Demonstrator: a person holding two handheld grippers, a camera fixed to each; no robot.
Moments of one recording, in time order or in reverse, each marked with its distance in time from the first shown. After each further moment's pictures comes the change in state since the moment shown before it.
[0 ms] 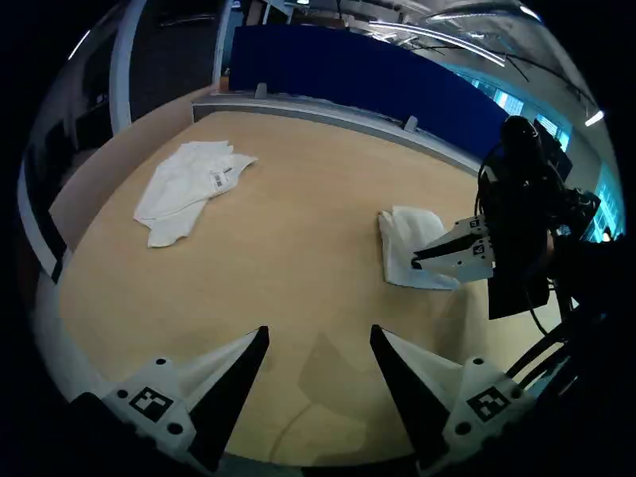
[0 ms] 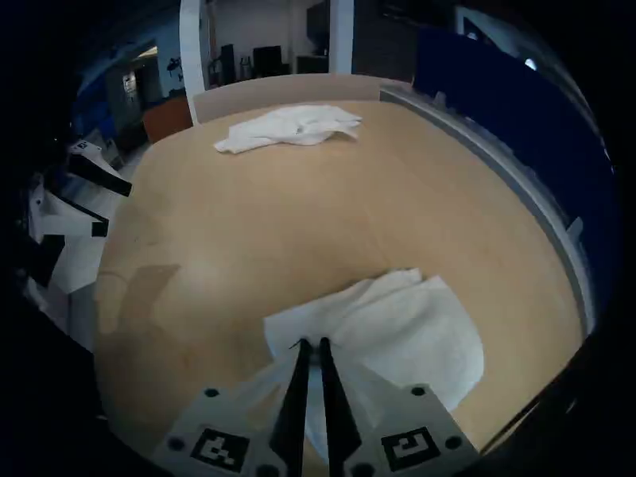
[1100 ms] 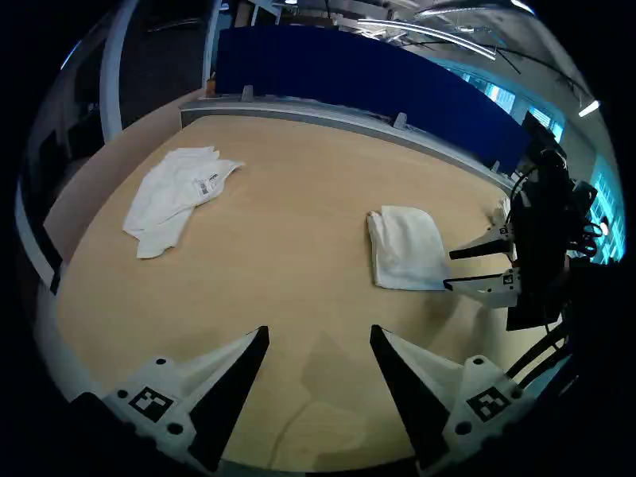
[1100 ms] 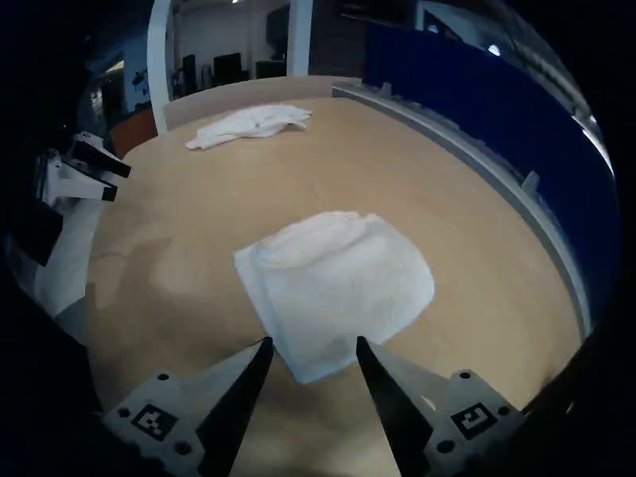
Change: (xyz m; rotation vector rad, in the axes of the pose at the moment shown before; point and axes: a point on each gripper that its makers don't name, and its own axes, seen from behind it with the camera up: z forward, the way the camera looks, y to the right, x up) left arm 0.007 0.016 0.006 -0.024 -0.003 0.036; right arm -0.063 0.026 -0.054 -0.145 0.005 0.116
